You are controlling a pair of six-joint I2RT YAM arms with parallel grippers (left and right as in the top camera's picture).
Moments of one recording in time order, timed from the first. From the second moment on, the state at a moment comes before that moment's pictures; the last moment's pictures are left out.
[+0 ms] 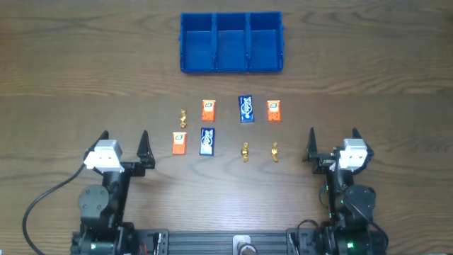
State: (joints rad) left arm -0.08 0.01 0.02 -0.12 0.00 -0.14; right arm 0.08 0.01 0.01 -0.07 0.10 0.00
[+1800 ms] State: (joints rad) left arm -0.42 1.71 0.91 -0.66 -0.03 -0.46; right arm 0.08 0.01 0.01 -0.07 0.09 0.00
